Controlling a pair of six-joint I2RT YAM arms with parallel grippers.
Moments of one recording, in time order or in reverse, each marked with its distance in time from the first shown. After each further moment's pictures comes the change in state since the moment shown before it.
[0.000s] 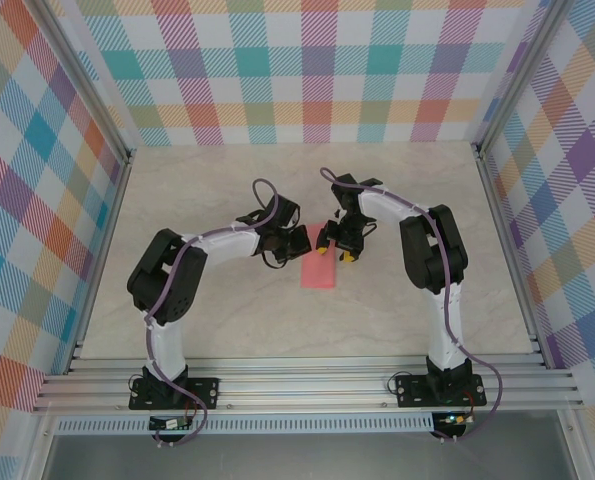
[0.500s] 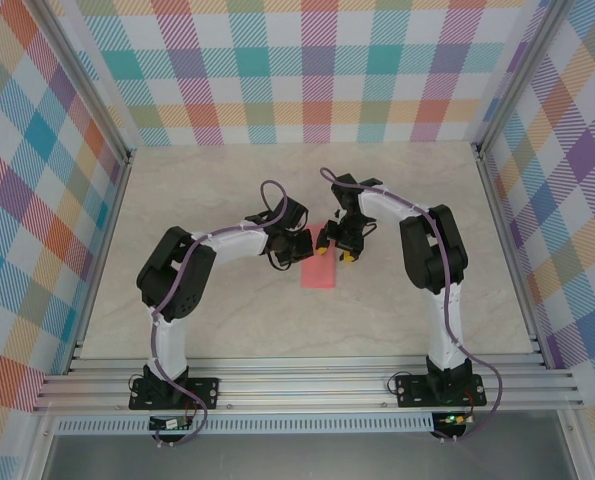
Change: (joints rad) left arm -0.028 0.051 0.052 -0.077 -0.060 0.012; right arm 0.000 0.000 0.000 0.000 0.000 0.000
